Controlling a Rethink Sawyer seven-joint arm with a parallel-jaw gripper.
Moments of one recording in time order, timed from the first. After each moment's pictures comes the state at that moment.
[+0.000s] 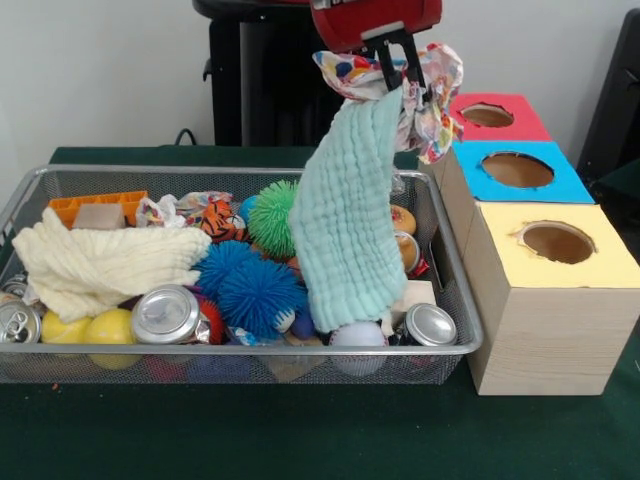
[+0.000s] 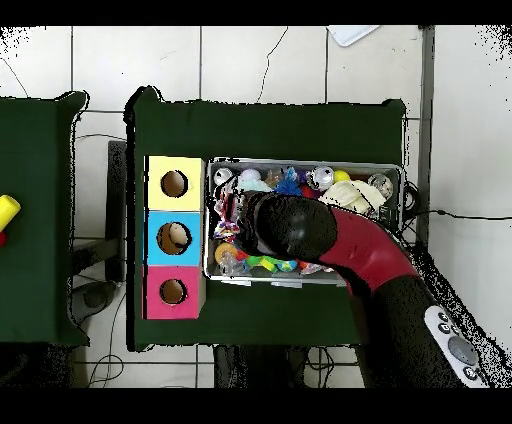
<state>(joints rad) -0.66 -0.90 0.53 1.91 0.10 0.62 1.57</state>
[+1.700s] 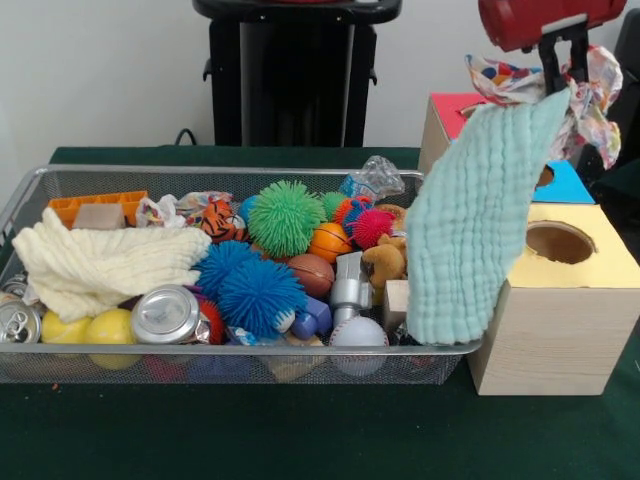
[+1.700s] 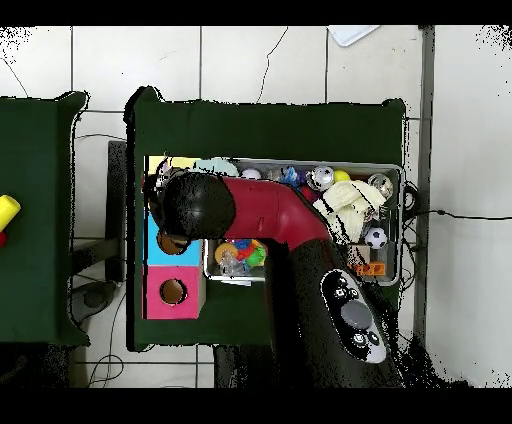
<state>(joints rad) -0.36 -0.87 0.42 1.75 0.10 0.58 1.57</state>
